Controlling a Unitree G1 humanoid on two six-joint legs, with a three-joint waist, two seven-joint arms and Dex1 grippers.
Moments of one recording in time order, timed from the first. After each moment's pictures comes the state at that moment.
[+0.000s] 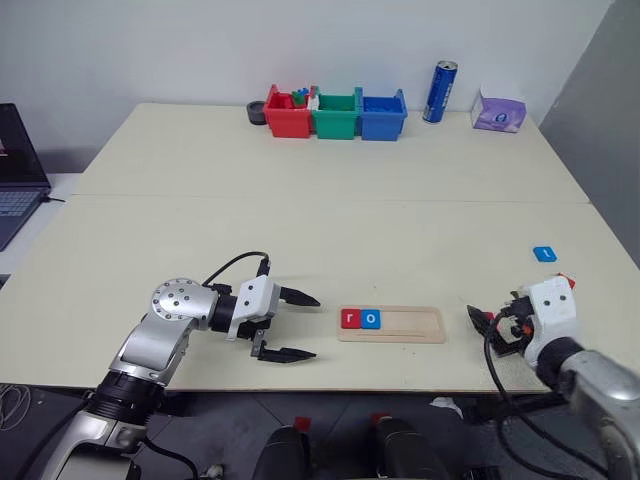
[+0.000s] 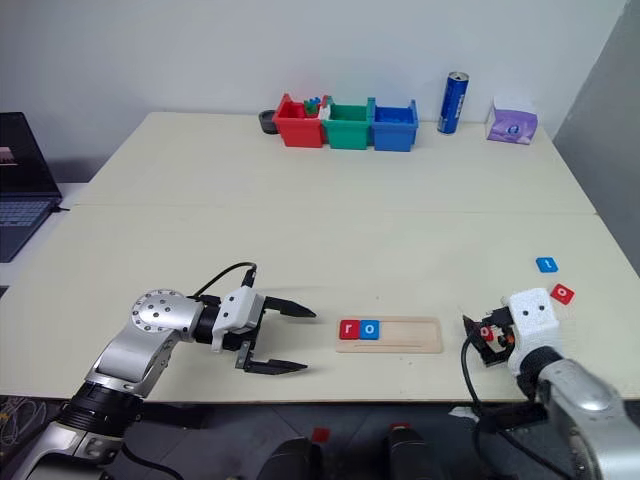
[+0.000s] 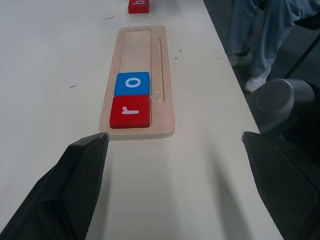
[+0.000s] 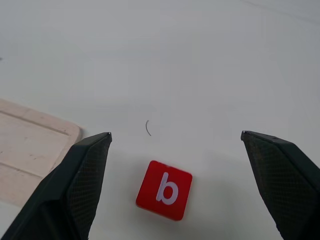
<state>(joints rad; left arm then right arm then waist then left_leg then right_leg) -0.33 0.68 -0.18 0.05 -0.29 0.01 -1.41 0.18 -0.64 -0.27 -0.73 0.35 0.86 0.44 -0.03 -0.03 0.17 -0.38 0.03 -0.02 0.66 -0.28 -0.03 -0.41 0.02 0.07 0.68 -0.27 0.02</state>
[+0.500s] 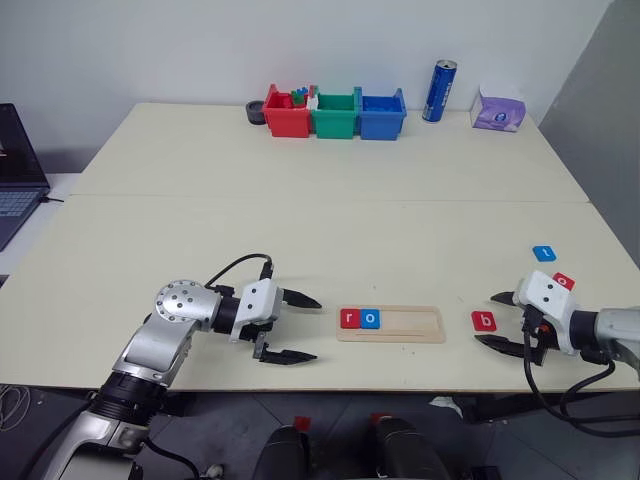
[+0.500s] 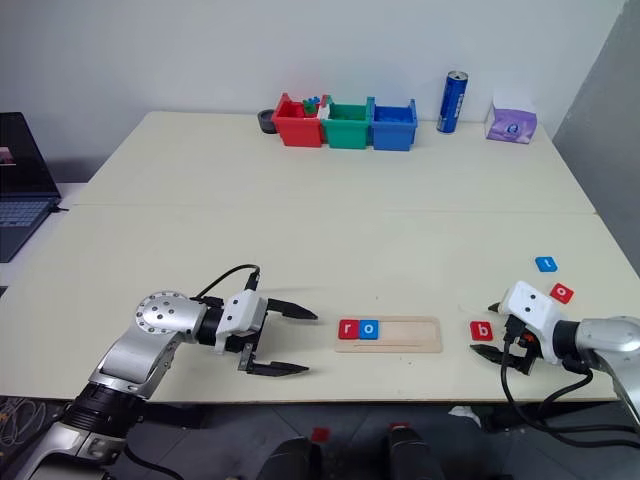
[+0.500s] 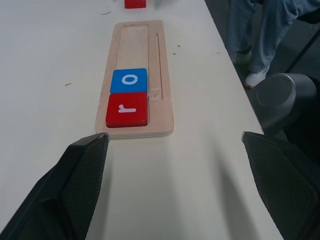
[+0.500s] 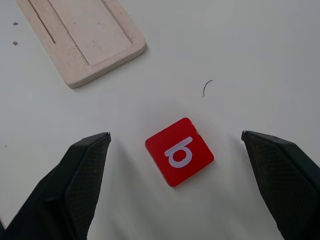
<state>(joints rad) -0.33 0.67 -0.19 0.06 -0.26 -0.01 -1.39 -0.03 -1.00 -0.05 -0.18 0.26 0.41 1.02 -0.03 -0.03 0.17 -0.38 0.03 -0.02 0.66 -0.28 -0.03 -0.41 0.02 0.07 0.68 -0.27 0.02</state>
